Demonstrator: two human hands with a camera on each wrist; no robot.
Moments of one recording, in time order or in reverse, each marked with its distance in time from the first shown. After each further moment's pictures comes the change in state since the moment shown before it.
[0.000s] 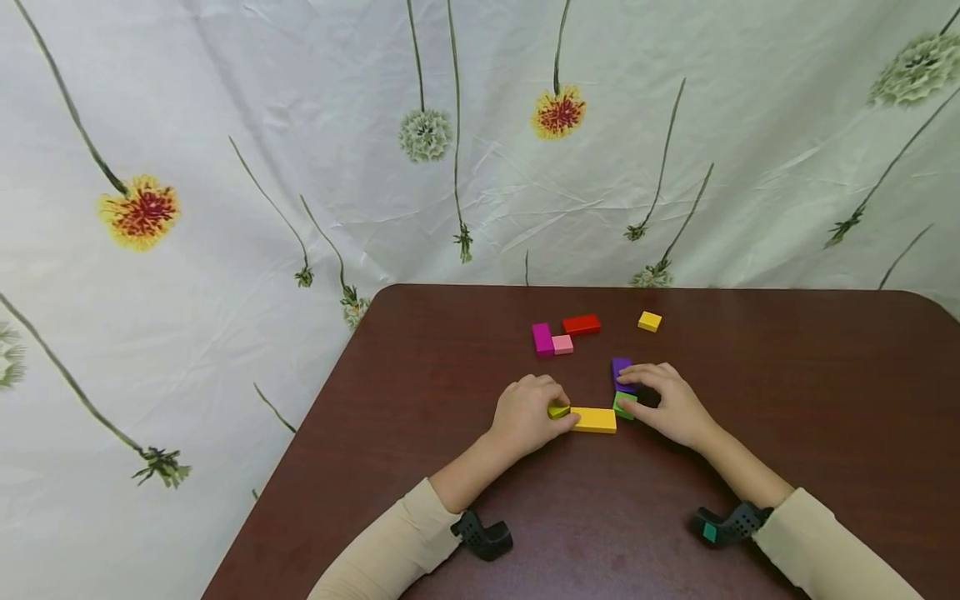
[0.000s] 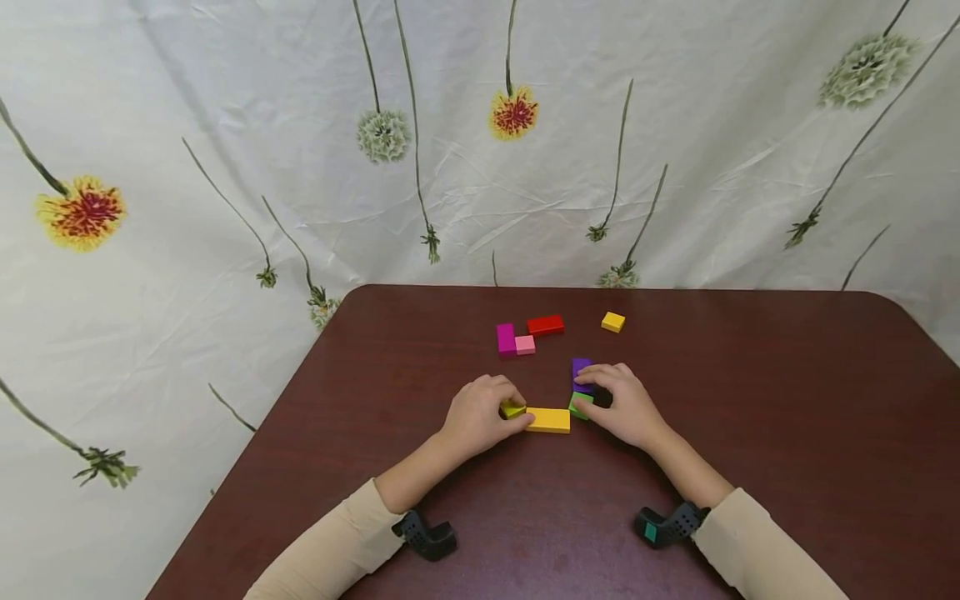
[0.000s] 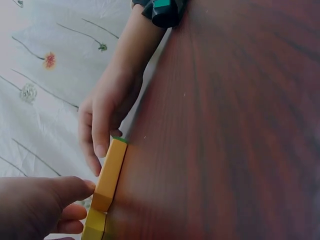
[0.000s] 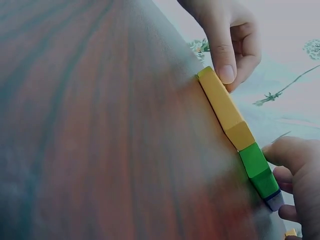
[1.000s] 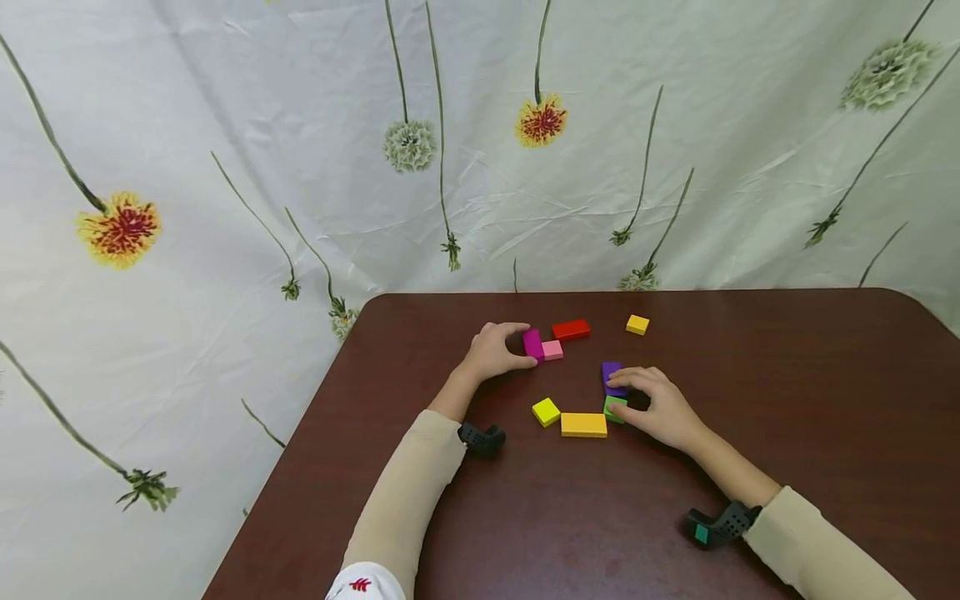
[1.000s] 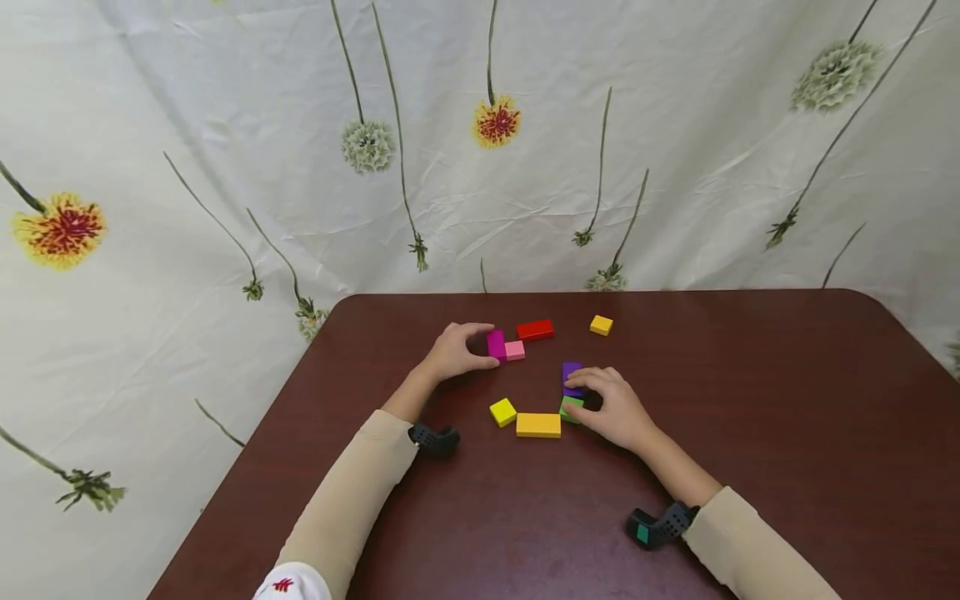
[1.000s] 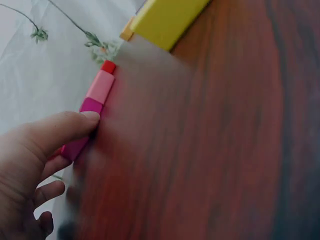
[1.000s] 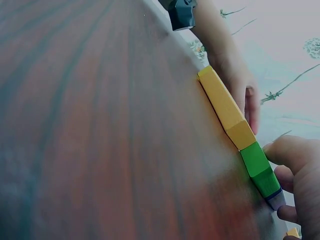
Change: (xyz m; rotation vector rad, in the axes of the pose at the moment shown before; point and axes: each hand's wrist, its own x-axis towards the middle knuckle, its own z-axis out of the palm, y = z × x) left_hand 0.085 -0.103 0.012 -0.304 -0.135 -0.171; right_hand -0.002 0.006 0.002 0.027 0.012 0.017
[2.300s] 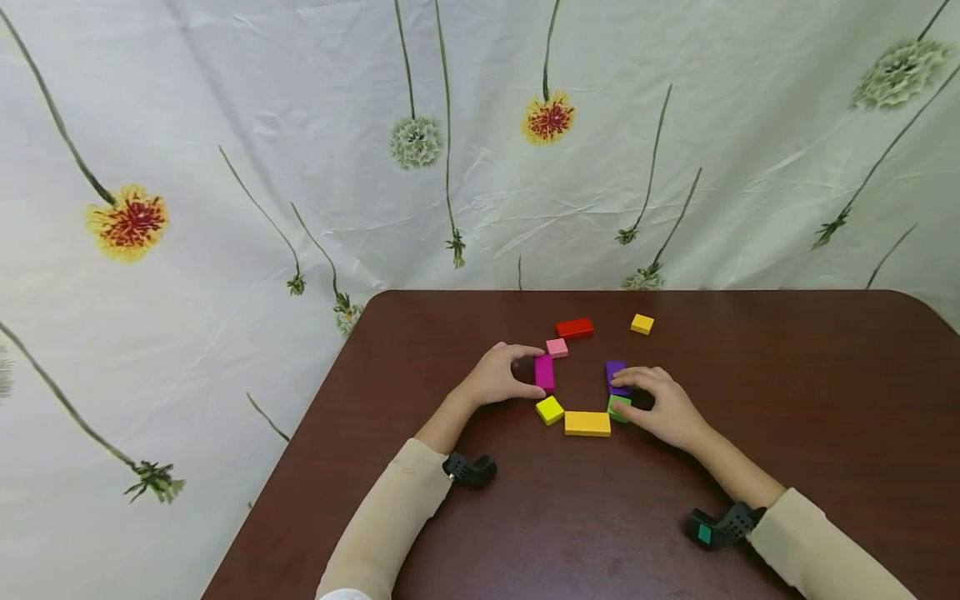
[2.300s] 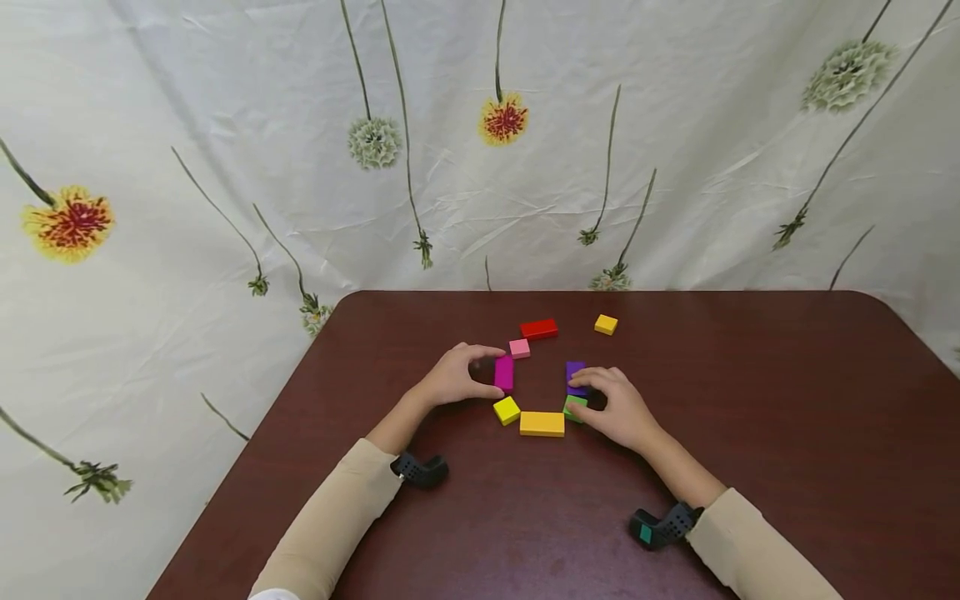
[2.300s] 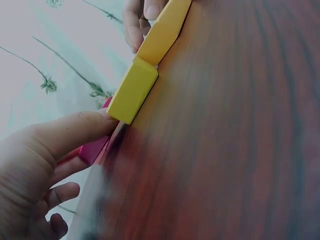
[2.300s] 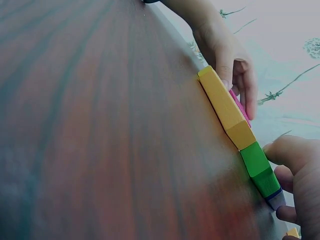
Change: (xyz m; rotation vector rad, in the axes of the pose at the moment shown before) left_hand -0.040 0.012 0.002 -0.065 -0.102 0.098; right_hand 0.000 0.000 0.001 -0.005 -0.012 0.032
